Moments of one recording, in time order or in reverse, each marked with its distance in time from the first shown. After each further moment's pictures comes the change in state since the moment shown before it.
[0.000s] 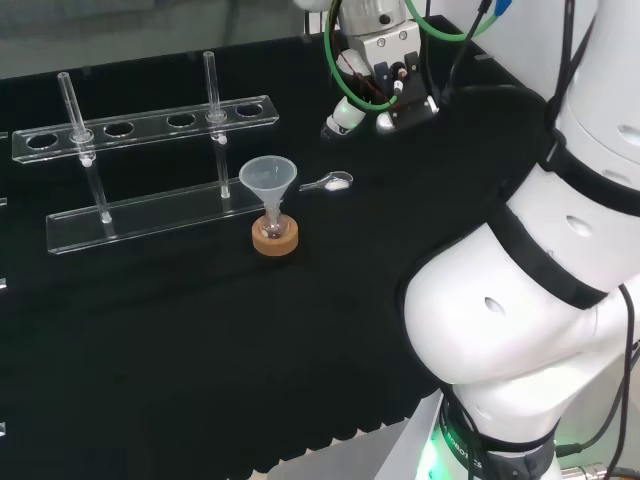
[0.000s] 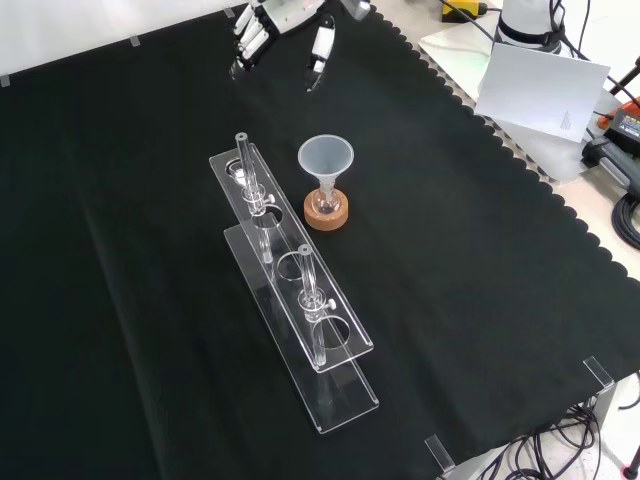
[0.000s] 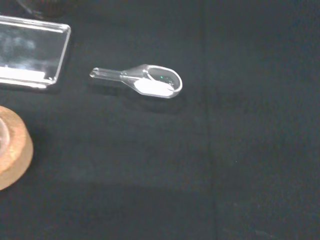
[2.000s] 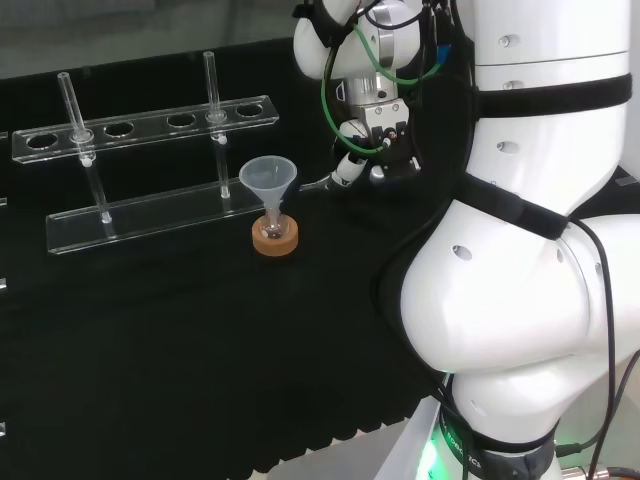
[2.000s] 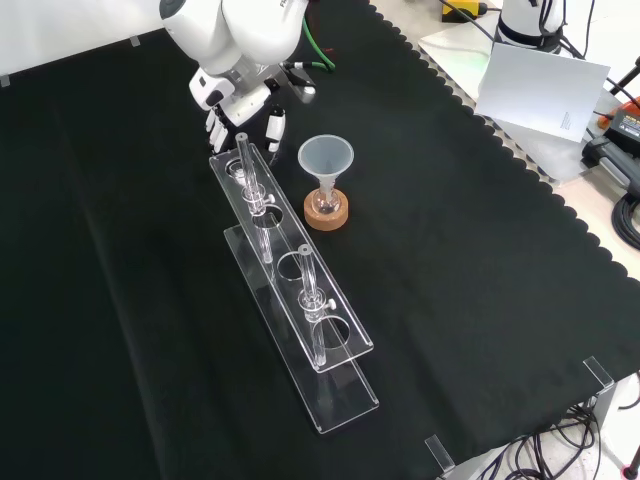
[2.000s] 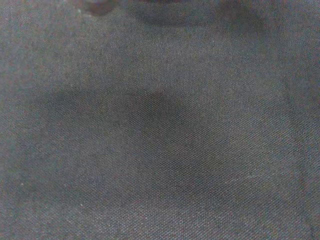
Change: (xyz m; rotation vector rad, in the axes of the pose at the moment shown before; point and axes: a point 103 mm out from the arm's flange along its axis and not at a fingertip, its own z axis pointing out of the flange) arm -0.003 0.127 0.140 0.151 0.144 -0.064
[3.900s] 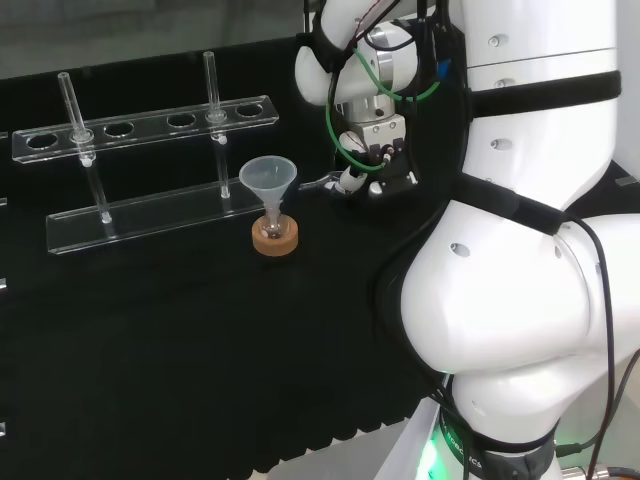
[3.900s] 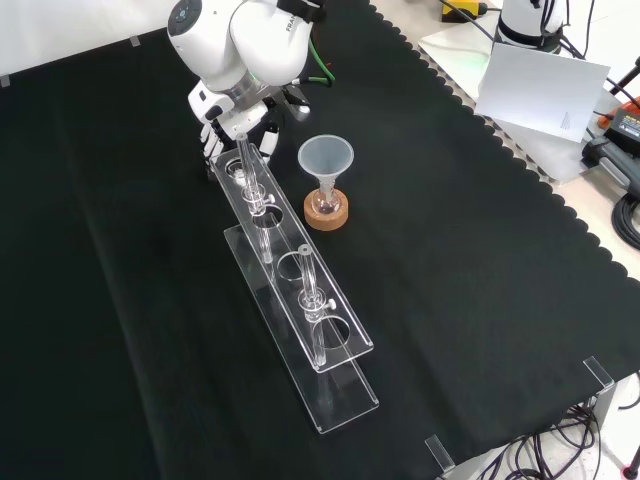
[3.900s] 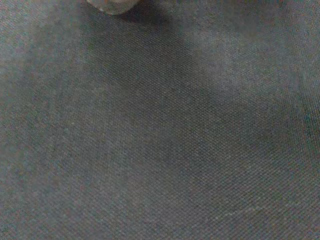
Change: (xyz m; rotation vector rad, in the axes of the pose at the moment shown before) arm -0.007 0.028 0.025 -0.079 -0.048 0.020
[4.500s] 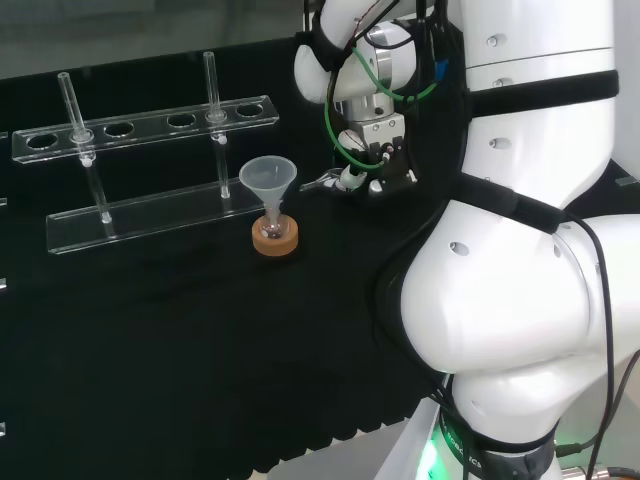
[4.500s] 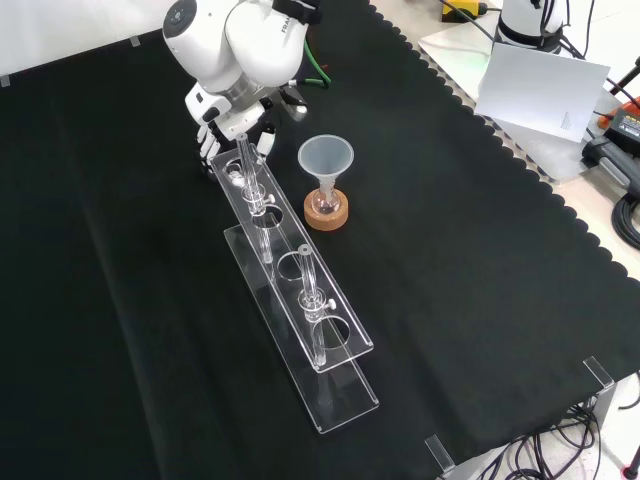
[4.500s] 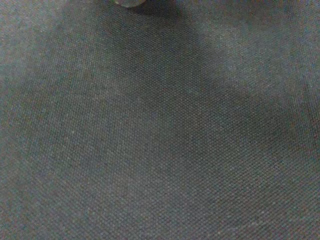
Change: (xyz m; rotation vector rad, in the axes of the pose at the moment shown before) arm 0.001 0.005 -0.001 0.011 0.004 -0.022
